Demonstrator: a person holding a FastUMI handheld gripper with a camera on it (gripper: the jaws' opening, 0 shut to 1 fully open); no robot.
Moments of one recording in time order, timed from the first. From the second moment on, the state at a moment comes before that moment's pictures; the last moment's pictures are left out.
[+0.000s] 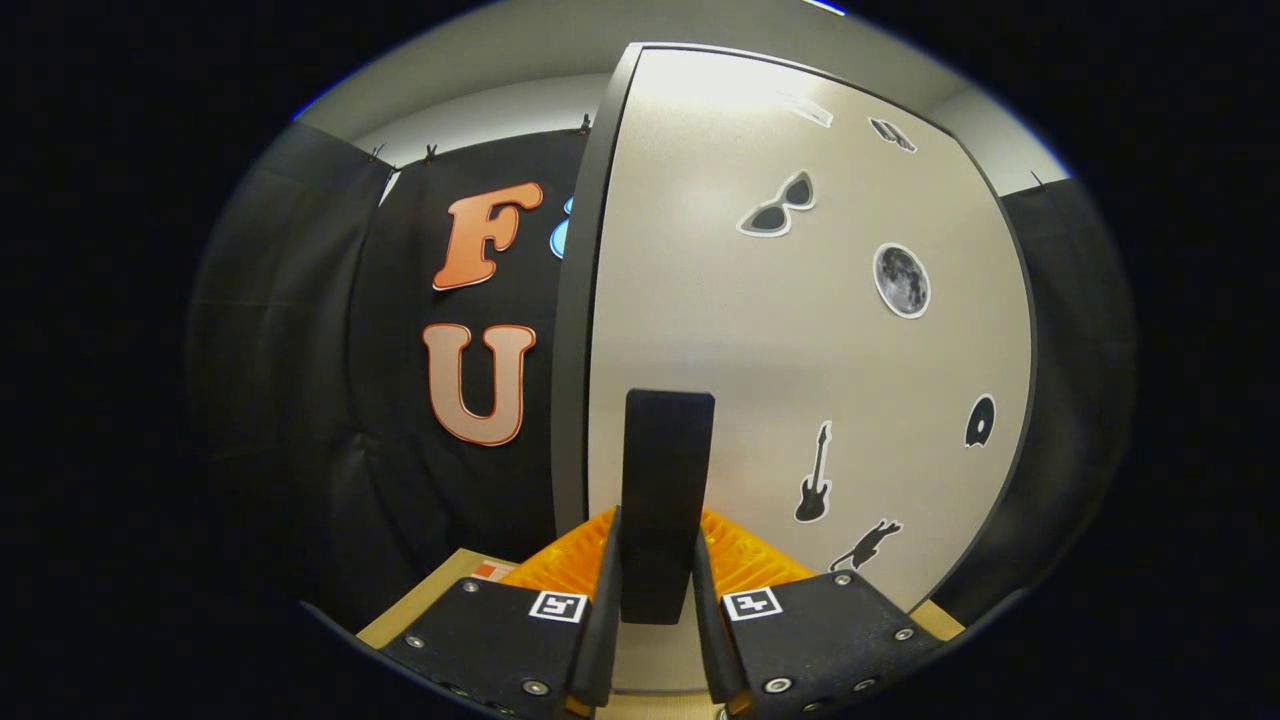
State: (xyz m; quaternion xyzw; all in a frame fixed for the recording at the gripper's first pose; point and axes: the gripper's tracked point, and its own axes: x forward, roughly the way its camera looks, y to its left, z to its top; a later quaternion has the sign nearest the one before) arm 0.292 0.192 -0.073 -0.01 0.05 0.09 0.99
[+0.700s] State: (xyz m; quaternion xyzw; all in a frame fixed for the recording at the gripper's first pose) arm 0.263 0.181 -0.072 0.01 0.06 0.09 0.99
